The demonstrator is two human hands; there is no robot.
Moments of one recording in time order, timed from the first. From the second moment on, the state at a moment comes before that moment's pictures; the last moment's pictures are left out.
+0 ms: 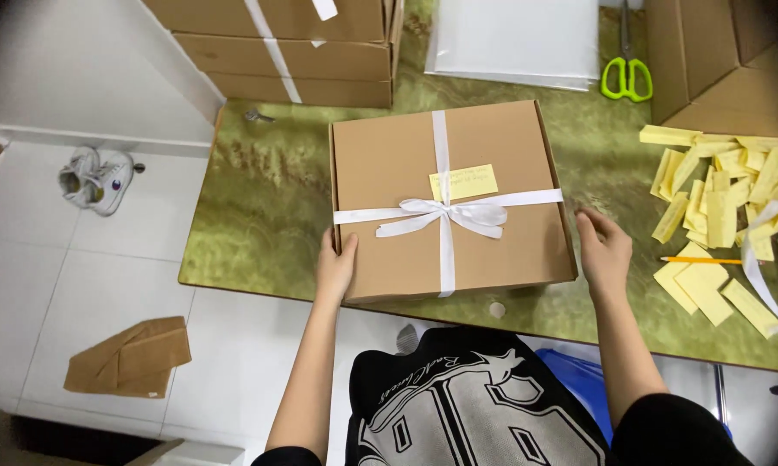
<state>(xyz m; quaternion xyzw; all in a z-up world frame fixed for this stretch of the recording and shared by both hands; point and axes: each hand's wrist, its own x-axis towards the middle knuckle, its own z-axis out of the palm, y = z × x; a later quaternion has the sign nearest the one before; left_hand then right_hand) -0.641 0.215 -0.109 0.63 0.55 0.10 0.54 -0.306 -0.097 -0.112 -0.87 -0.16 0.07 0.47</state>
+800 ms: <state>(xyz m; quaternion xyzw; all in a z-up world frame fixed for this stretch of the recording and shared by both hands) -0.495 0.160 -0.119 0.83 0.36 0.22 0.37 -0.300 0.047 -0.058 -0.79 -0.16 0.28 0.52</state>
